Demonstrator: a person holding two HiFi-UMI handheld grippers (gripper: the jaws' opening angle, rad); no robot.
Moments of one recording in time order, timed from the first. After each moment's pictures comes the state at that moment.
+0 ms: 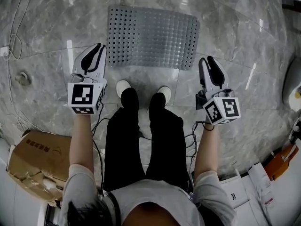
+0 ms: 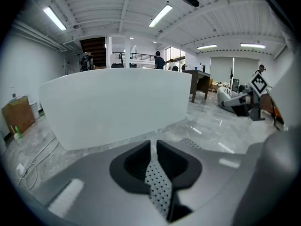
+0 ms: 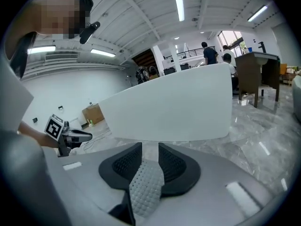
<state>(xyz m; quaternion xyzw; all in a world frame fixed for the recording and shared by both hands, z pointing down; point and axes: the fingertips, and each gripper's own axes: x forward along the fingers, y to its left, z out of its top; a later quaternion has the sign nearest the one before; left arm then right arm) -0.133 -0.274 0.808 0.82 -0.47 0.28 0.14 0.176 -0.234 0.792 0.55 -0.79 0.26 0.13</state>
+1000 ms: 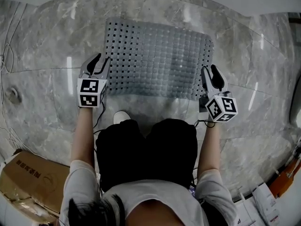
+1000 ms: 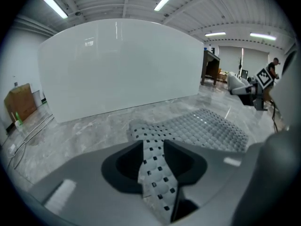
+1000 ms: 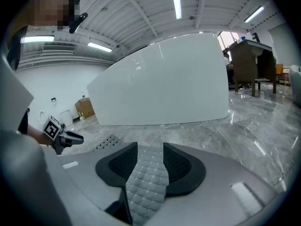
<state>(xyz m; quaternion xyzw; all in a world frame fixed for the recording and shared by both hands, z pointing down) -0.179 -0.306 1.078 0.79 -0.49 0.33 0.17 0.205 -0.275 1.034 0.57 -0.77 0.24 0.14</state>
